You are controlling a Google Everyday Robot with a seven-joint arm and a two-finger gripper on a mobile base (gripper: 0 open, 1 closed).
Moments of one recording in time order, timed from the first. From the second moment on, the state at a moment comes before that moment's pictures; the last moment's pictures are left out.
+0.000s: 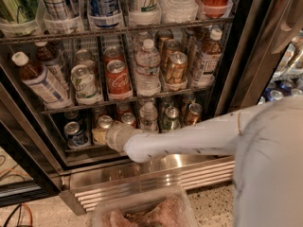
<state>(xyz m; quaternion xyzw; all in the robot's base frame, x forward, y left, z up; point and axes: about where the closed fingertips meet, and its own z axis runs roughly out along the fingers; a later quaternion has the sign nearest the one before) 0.623 0.174 0.621 -0.25 0.80 0.28 0.47</state>
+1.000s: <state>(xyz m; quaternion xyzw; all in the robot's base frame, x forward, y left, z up) 0.600 0.172 0.671 -0.22 0.79 0.43 0.39</state>
